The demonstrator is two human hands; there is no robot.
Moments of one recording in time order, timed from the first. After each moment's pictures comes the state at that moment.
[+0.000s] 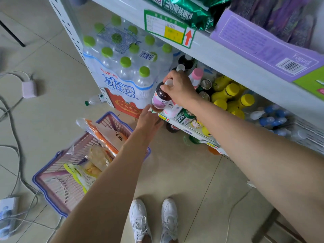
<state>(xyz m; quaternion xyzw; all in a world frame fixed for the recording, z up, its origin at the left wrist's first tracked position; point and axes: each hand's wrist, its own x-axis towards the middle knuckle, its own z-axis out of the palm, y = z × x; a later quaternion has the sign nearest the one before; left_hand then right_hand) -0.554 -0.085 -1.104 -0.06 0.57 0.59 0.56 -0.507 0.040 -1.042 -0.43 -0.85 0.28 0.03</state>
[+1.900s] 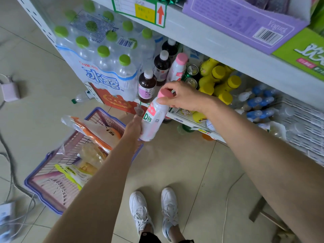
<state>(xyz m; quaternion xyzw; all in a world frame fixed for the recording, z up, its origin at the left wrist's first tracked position) -0.534 -0.122 -1.123 -0.05 0.69 0.43 0.58 -0.428 0.029 -1.039 -0.37 -0.82 0.43 -0.07</state>
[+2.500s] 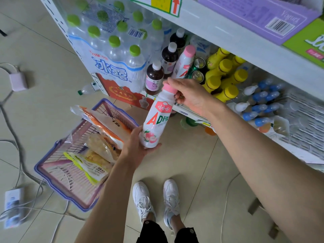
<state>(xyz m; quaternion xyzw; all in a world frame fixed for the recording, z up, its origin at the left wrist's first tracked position) -0.515 -0.198 -1.121 -0.14 0.53 0.56 0.63 -0.427 -0.005 -1.045 -0.46 -0.55 0.68 0.11</state>
